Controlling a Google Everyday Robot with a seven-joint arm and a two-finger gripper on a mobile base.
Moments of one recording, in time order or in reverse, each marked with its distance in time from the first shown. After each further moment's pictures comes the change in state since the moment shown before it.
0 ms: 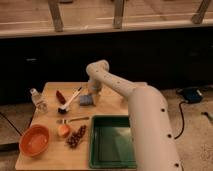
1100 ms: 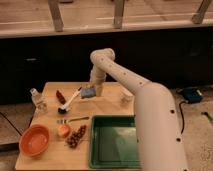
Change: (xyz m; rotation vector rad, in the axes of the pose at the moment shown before) arm 0.008 0.001 -0.083 0.011 -0.039 -0.028
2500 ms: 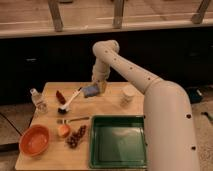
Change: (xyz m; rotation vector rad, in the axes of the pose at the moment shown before) arm -0.018 0.035 -0.045 -0.048 0.000 -0.100
